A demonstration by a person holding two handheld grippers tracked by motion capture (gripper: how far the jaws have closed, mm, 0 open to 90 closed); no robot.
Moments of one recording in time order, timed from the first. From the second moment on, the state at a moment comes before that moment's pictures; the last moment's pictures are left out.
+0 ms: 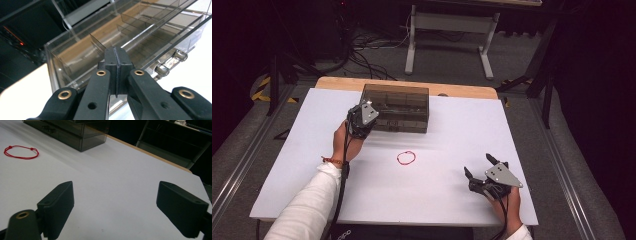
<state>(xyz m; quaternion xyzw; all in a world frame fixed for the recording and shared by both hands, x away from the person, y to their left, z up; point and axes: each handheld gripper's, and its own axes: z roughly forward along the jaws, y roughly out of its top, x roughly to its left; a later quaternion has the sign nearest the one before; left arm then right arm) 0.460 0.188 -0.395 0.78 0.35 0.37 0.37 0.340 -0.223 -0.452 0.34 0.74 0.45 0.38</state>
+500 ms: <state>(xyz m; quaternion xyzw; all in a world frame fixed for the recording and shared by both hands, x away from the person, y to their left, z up) 0.468 0.190 -0.388 0.80 0.36 0.32 0.37 0.340 -0.223 -0.452 0.34 0.73 0.45 0.38</state>
